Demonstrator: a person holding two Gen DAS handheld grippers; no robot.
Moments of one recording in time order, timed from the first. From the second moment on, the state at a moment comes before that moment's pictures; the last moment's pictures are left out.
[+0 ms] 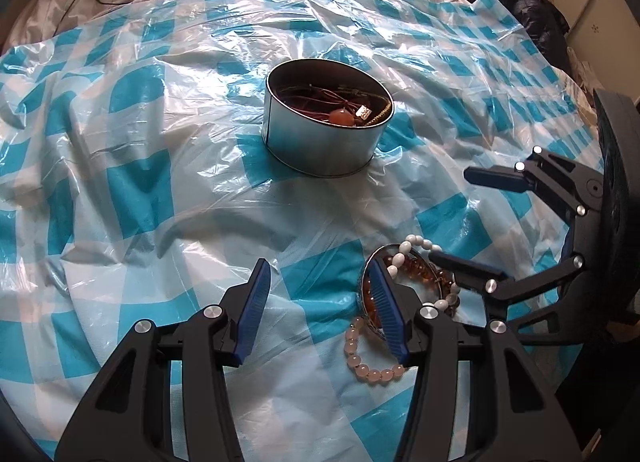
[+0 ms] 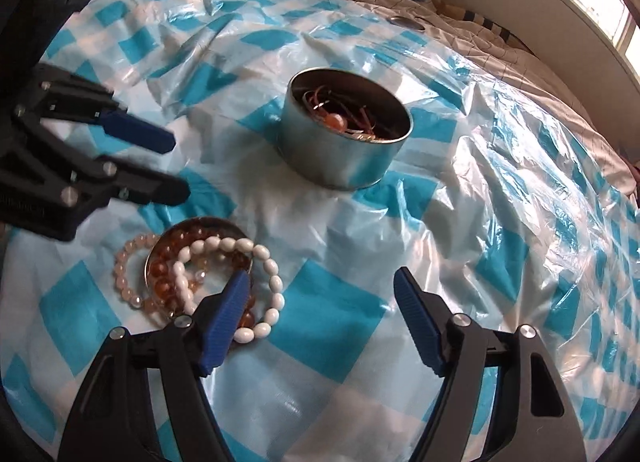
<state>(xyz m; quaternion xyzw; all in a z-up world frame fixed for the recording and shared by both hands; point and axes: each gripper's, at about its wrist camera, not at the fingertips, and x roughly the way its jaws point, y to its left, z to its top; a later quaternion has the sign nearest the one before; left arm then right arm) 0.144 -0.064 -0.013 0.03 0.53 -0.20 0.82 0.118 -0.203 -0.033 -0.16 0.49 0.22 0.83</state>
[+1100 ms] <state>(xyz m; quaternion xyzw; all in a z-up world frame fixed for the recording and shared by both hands) 0.143 -0.081 -0.032 0.00 0.56 -0.24 0.79 0.152 -0.259 -0.036 0.11 0.52 0.26 0.80</state>
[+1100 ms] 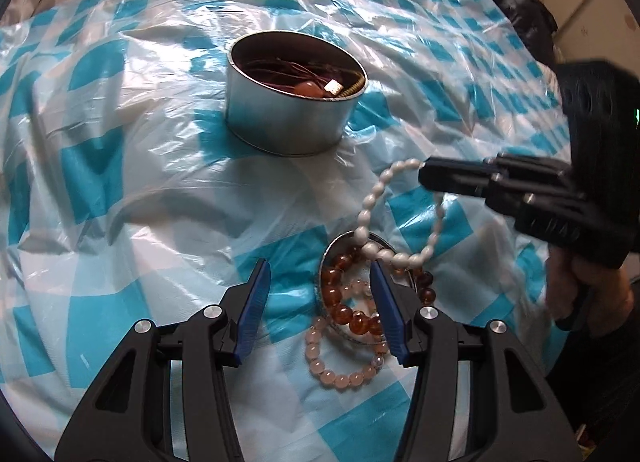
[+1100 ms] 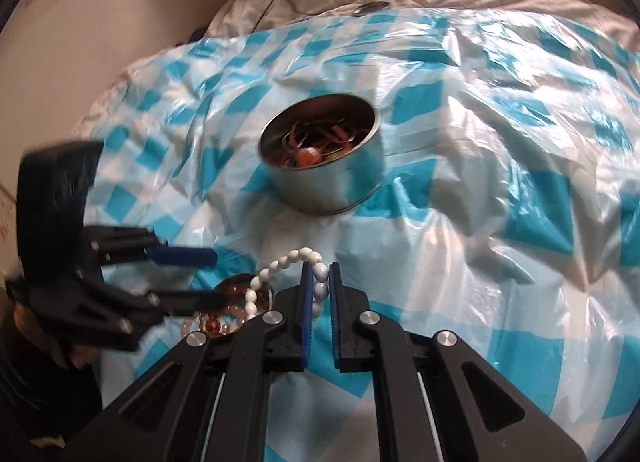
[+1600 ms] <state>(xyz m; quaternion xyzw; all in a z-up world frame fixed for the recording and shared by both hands) 0.147 -0.087 -0.026 0.01 0.54 -0.24 0.80 0.154 -0.254 -0.061 0.05 0.56 0.22 0.80</state>
